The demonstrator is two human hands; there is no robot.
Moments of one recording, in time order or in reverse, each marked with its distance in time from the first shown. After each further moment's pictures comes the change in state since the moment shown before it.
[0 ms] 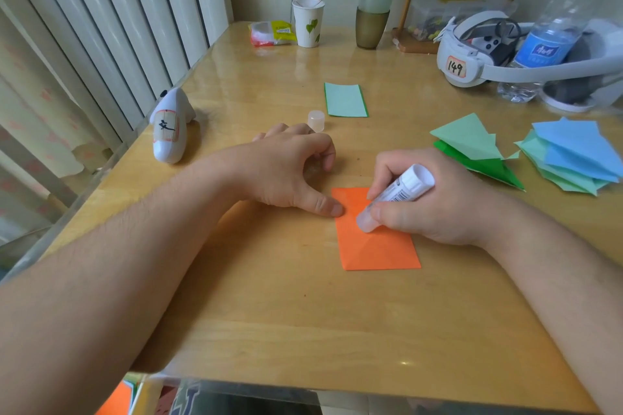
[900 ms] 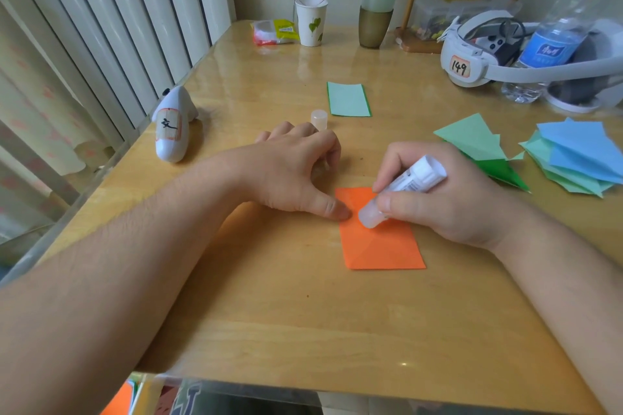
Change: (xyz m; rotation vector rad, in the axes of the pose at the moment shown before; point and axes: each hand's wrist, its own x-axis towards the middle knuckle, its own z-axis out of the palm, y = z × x) left_hand -0.002 0.007 0.002 0.067 0.019 0.014; right_hand 0.000 0.003 0.000 0.156 0.036 -0.108
